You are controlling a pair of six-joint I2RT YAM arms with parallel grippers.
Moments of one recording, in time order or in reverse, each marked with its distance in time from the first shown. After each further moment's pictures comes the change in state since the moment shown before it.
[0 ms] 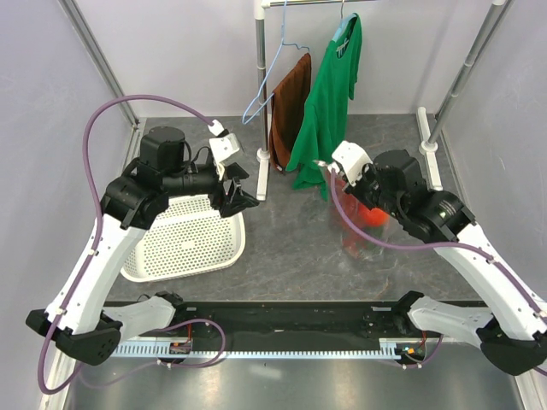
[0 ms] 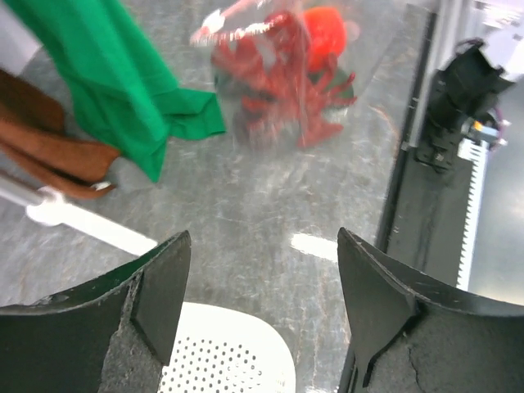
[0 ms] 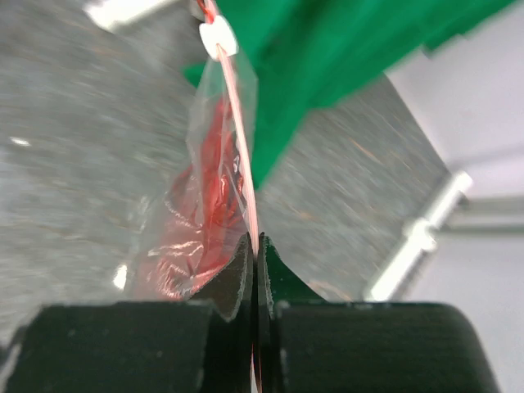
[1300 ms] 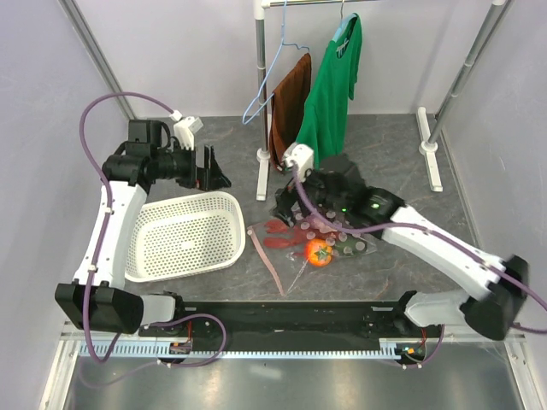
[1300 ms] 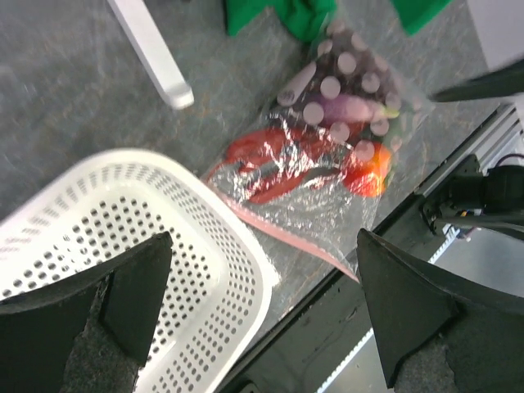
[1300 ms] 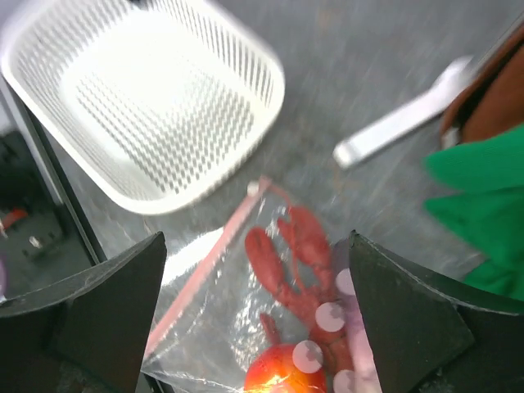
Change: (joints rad) left arm 0.418 0.159 -0.102 -0.118 -0.004 -0.291; right arm 0.150 0.298 -0.159 0.503 -0.349 0.452
